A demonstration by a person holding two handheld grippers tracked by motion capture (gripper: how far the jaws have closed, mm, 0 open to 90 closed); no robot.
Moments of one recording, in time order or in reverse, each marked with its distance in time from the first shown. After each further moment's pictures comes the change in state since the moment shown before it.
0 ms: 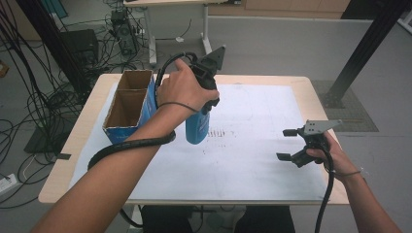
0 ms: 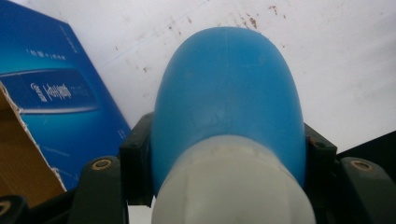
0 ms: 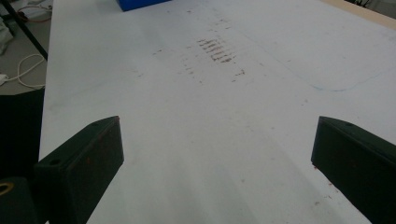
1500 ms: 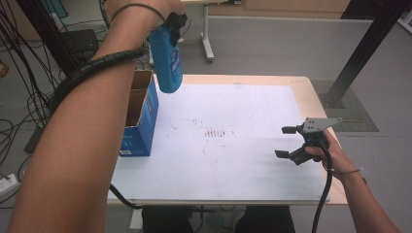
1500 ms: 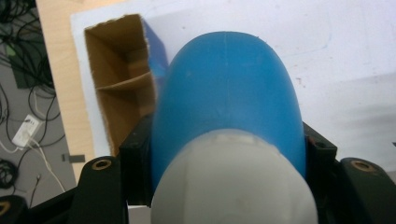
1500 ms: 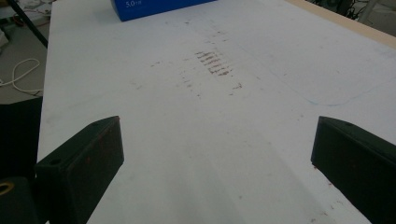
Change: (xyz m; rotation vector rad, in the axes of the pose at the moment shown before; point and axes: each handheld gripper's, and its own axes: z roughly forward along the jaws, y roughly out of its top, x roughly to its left) left arm 0.097 0.002 -0.140 -0.082 0.030 -0.311; right arm 0.004 0.006 0.002 -0.021 -0.016 -0.013
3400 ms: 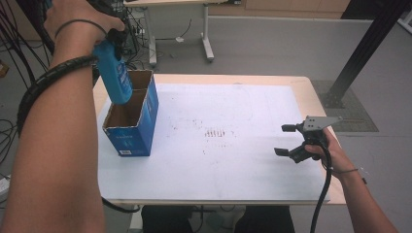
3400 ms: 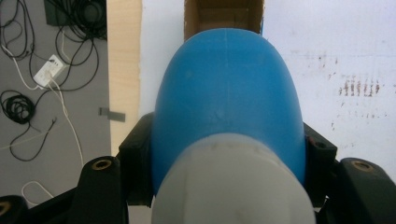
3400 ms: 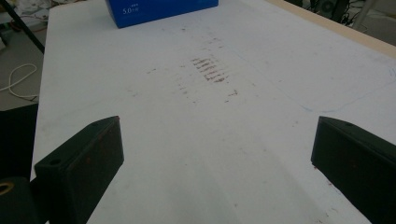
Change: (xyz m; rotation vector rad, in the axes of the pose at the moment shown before) left arm 0.099 -0.002 0.048 0.114 0.084 -0.198; right arm 0.000 0.000 0.001 -0.020 -0.010 0.003
